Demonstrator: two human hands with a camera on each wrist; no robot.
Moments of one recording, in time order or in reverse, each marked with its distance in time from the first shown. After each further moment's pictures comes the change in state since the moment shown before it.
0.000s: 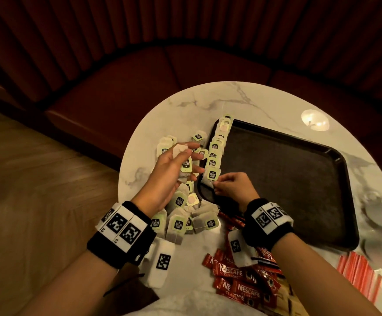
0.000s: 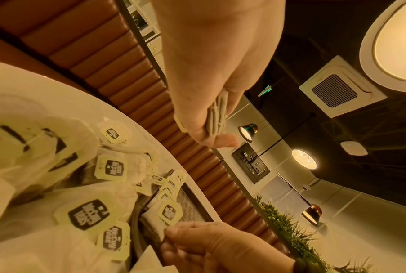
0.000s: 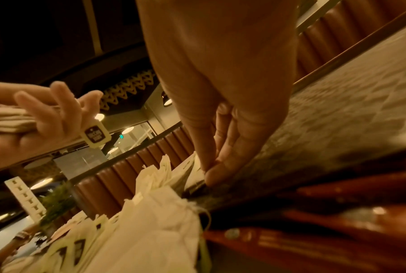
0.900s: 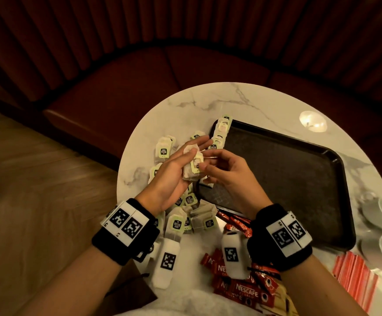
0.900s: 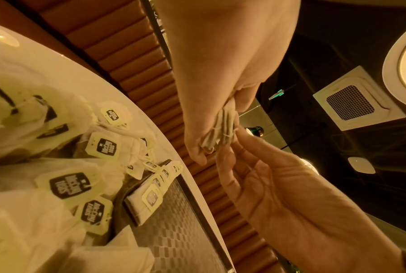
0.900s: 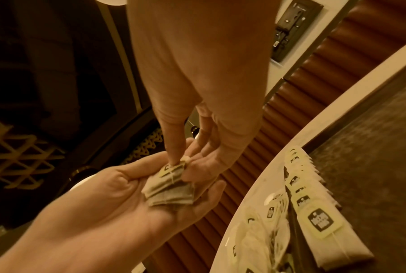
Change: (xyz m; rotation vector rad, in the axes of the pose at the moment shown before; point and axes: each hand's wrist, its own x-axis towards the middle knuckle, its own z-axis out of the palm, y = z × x) left_hand 0.004 -0.002 0.007 -0.283 -0.226 -0.051; right_hand -0.077 -0.064 0.005 0.381 -0.252 -0.355
